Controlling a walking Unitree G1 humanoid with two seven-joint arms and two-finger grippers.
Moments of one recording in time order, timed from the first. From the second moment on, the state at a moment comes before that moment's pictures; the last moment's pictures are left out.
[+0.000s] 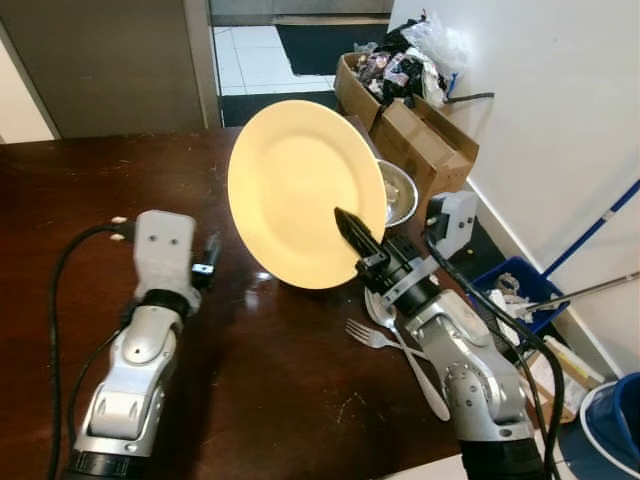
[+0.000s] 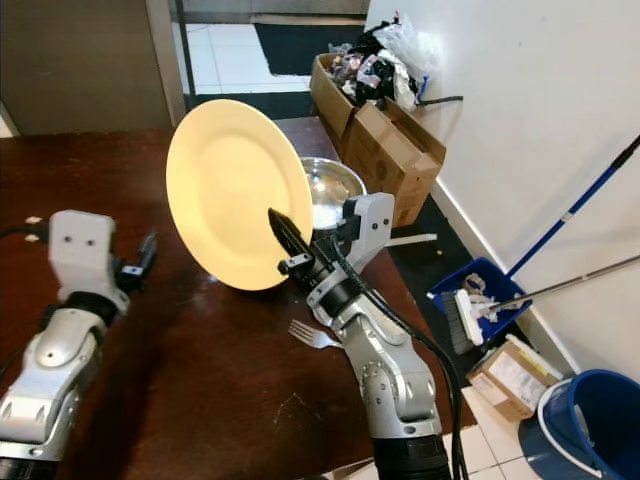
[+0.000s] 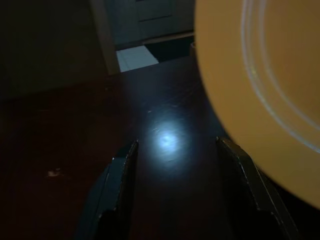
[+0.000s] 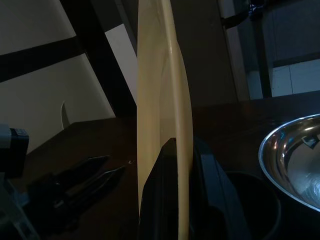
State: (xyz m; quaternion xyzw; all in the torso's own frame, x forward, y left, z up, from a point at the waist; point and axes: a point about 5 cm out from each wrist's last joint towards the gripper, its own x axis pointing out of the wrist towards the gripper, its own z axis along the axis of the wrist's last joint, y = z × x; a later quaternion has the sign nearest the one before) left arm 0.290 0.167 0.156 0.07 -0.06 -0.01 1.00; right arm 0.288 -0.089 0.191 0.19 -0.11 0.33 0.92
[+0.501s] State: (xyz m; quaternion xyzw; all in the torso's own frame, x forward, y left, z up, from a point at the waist) left arm 0.289 0.177 0.140 0.09 -0.03 -0.05 0.99; right arm 0.290 -0.076 0.175 0.20 -0.08 0.35 0.91
